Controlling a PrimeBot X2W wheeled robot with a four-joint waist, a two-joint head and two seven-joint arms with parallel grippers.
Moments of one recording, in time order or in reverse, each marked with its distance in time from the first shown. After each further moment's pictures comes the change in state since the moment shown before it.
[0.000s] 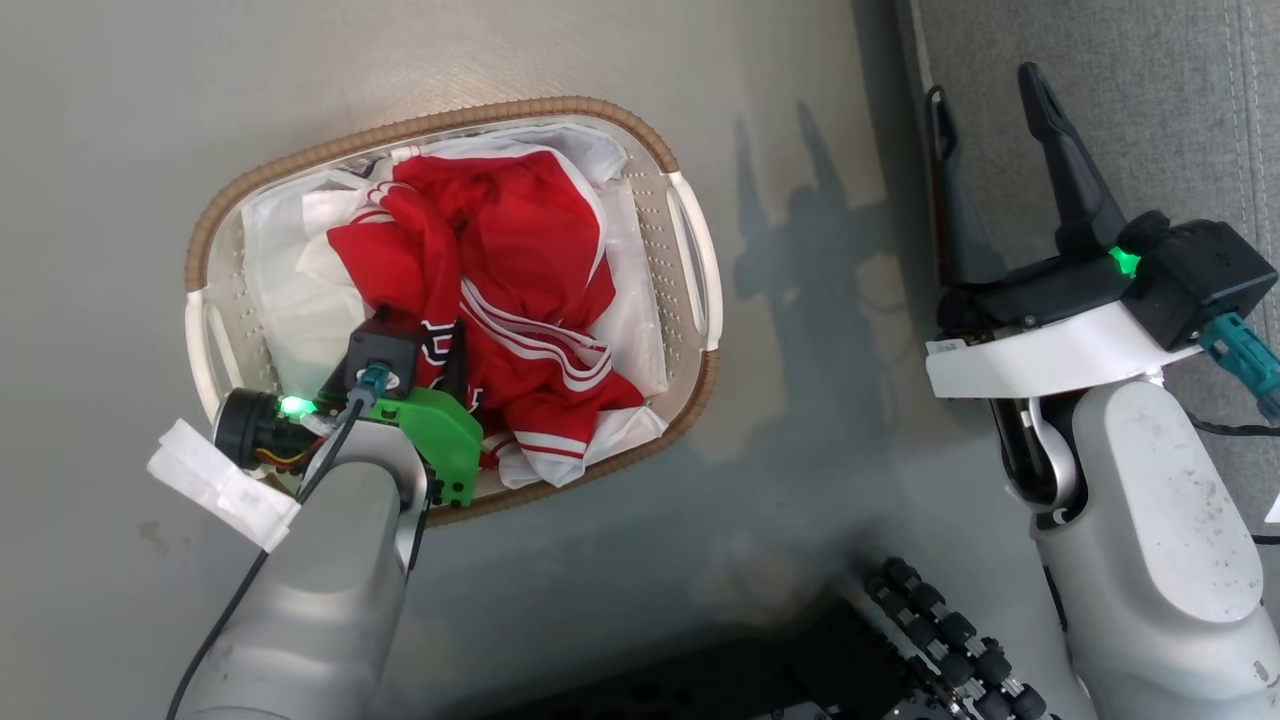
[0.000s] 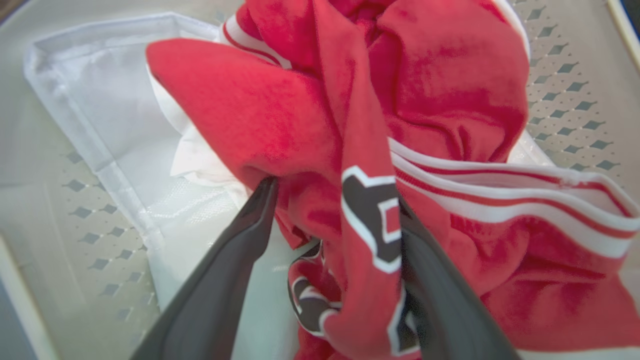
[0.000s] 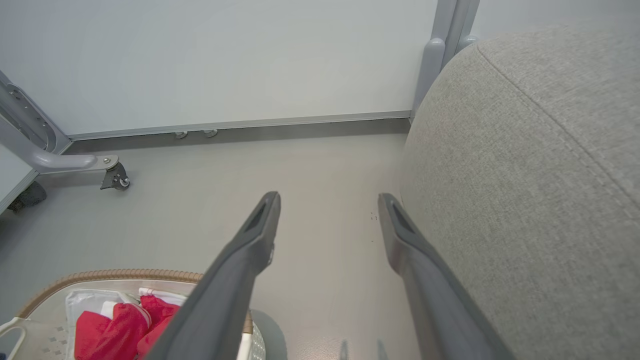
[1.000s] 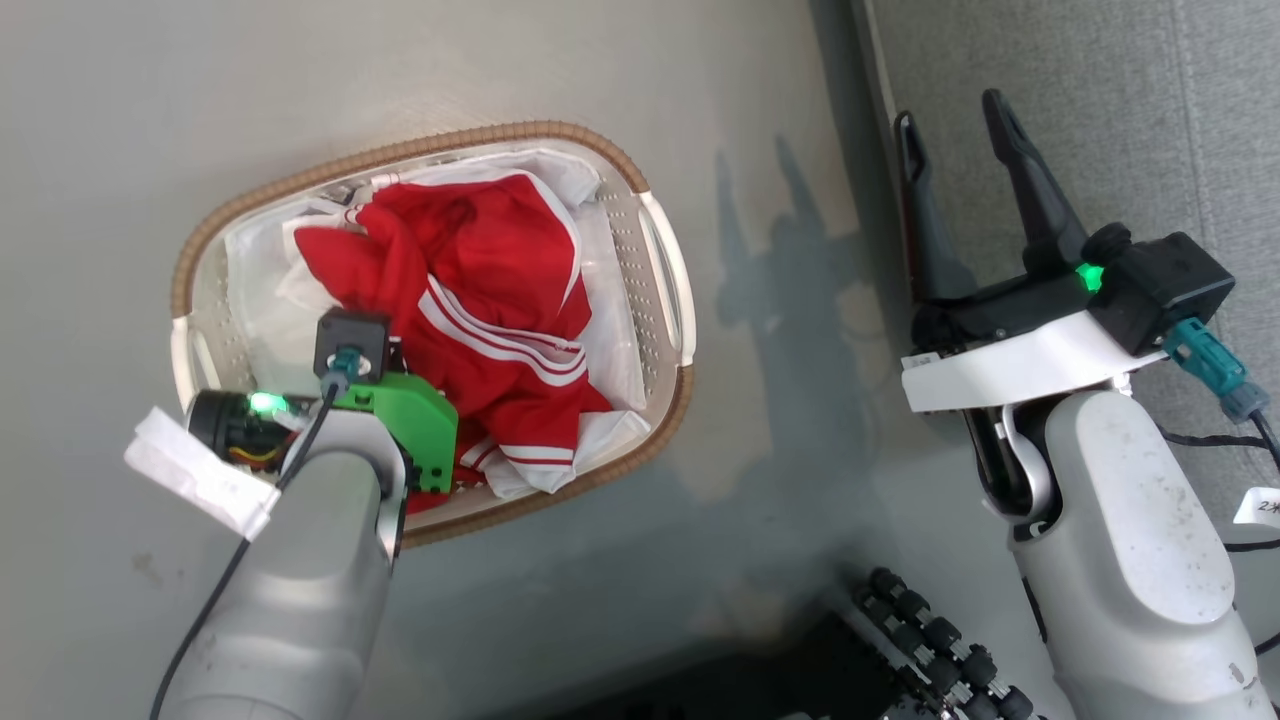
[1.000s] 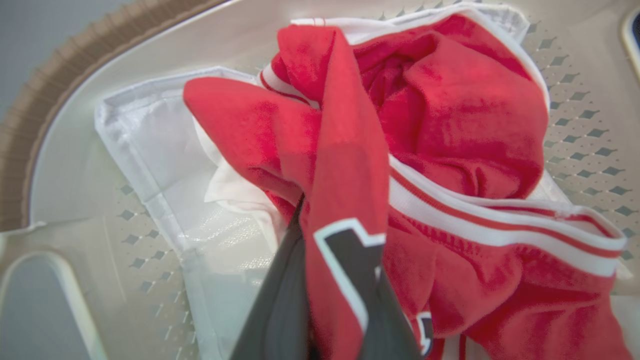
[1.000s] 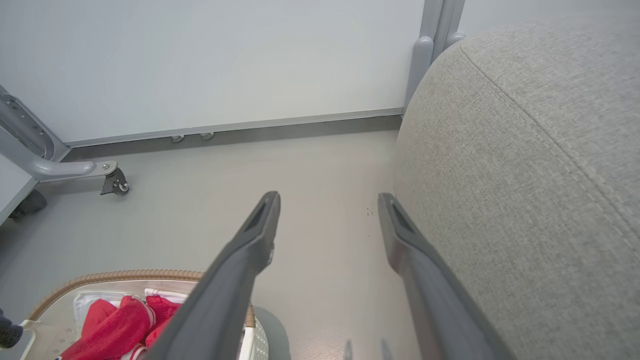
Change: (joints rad) left arm -0.048 0.009 0.024 0.069 -0.023 0.049 0.000; right arm 0.005 0.021 0.020 0.044 0.016 0.000 0.000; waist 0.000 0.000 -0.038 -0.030
